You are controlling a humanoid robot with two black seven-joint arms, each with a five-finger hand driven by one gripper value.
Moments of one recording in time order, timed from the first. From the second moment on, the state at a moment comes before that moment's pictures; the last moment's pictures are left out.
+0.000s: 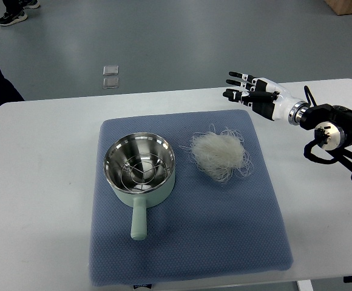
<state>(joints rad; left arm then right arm) 0.02 0.00 -0.04 -0.16 0.00 0.00 0.14 0.84 -0.40 0.48 0.86 -0.13 0.20 0.08</state>
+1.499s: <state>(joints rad) 0.01 0.00 -0.04 -0.16 0.00 0.01 0.14 0.91 -0.46 0.37 1.03 -1.25 0.32 0.17</state>
